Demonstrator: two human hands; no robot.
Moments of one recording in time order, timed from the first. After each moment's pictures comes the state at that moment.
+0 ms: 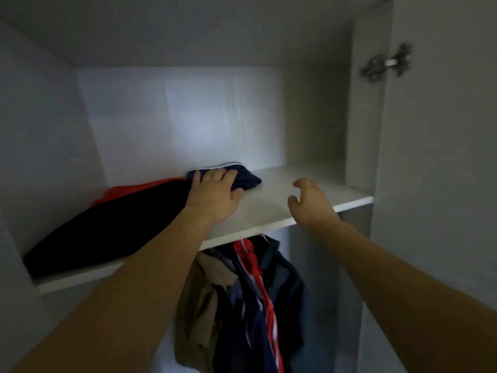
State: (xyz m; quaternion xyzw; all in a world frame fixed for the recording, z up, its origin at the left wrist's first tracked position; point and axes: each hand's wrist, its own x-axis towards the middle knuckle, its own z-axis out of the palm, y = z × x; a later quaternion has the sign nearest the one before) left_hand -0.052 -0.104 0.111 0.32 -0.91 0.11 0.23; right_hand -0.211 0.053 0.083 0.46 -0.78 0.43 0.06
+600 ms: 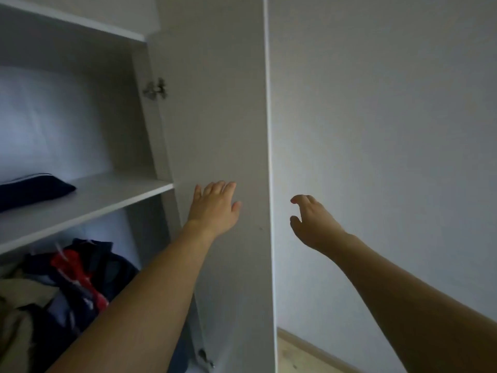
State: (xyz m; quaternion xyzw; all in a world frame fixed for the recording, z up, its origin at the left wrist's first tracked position) left_hand -0.182 0.319 0.071 0.04 -0.97 0.02 0.25; right_hand -0.210 0.552 0.049 0.23 -0.92 0.27 0.14
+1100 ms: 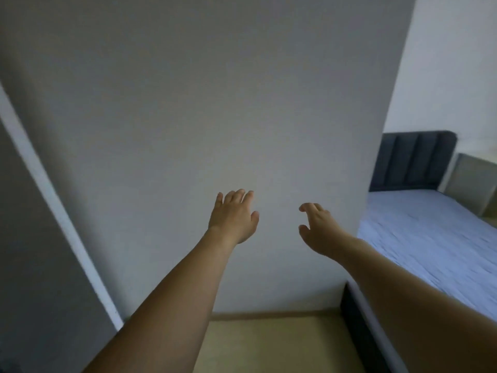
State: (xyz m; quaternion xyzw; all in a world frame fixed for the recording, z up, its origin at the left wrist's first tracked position) left_hand -0.197 0.780 -0.020 -0.27 -0.95 -0.04 0.14; right_hand -0.100 0.975 -0.027 -0.08 -0.97 0.21 0.12
